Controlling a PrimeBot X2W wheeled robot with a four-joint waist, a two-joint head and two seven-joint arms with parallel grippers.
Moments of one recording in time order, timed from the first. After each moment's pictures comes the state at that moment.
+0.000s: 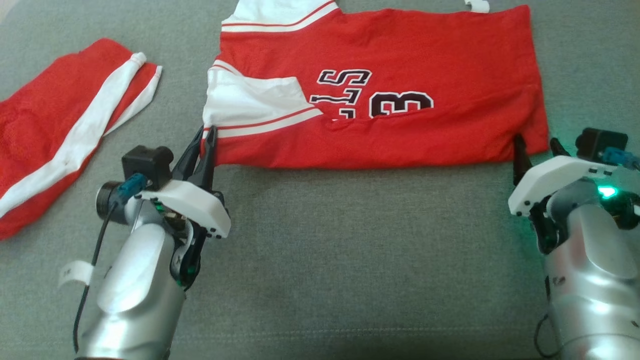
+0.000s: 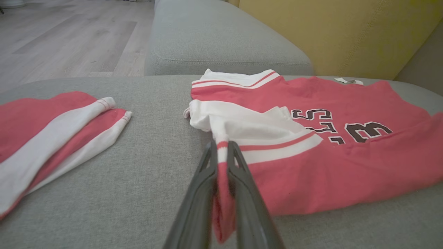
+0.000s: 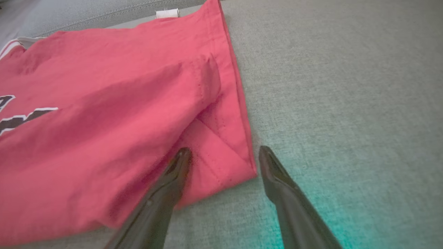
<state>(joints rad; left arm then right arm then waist) -0.48 0.11 -0.31 0.58 -0.29 -0.05 -0.21 -0.58 -0.05 -0.28 0.81 -0.02 0.13 0.08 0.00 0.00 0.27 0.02</state>
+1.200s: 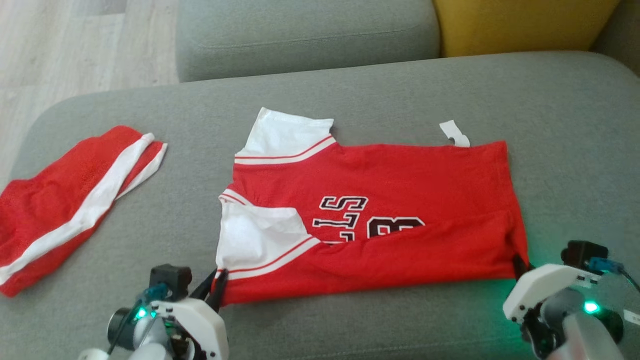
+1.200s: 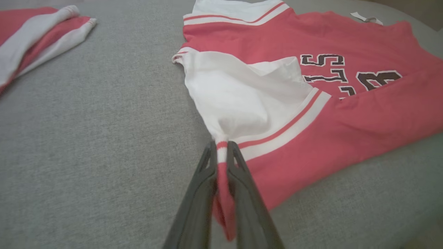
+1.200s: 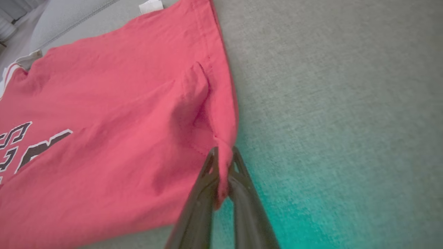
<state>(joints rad) -0.10 0.19 -0.38 0.47 -0.34 -0.05 -0.02 -0.26 -0.05 -0.22 0.79 0.19 0.13 0.15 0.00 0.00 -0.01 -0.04</state>
